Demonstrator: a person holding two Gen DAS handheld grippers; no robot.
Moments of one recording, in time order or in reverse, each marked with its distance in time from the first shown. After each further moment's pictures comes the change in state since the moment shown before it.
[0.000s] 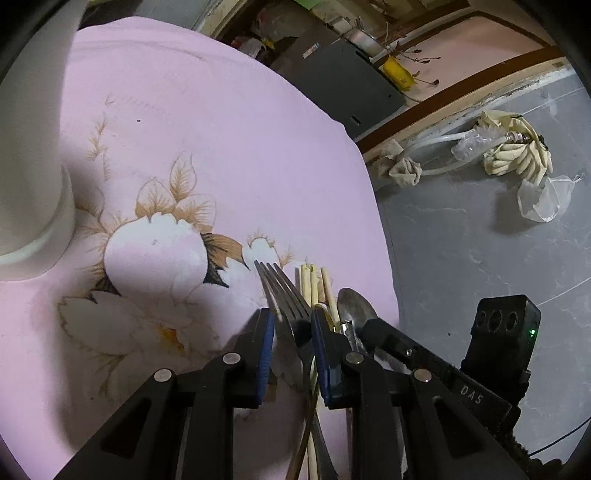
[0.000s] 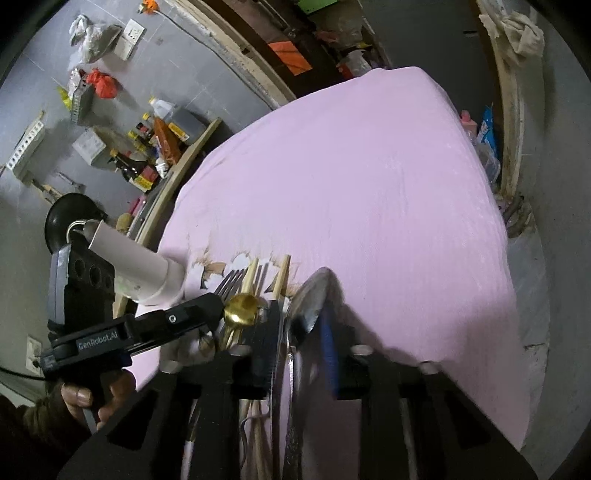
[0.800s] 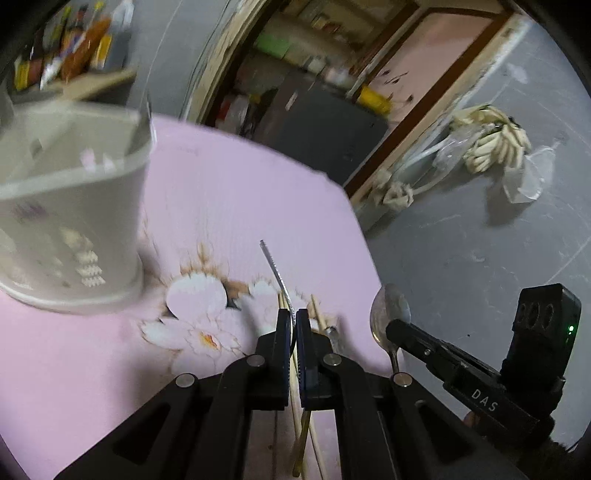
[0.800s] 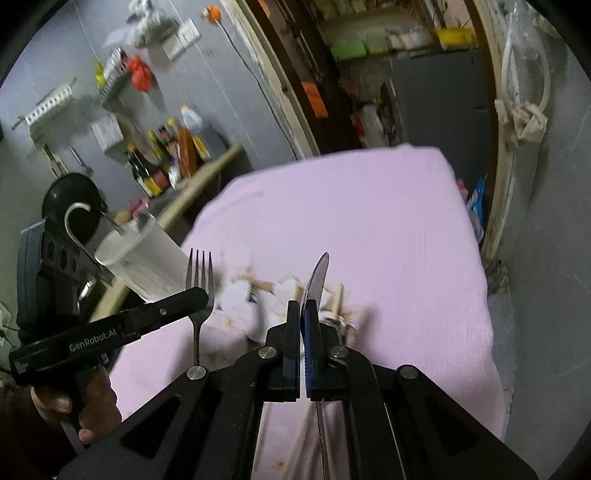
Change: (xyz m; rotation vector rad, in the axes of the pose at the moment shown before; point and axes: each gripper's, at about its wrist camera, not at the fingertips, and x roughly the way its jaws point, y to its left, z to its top) left arm -0.085 -0.039 -0.016 0.188 -0.215 0.118; right arm -0.078 0.074 -0.010 -0.178 -0.201 -0.101
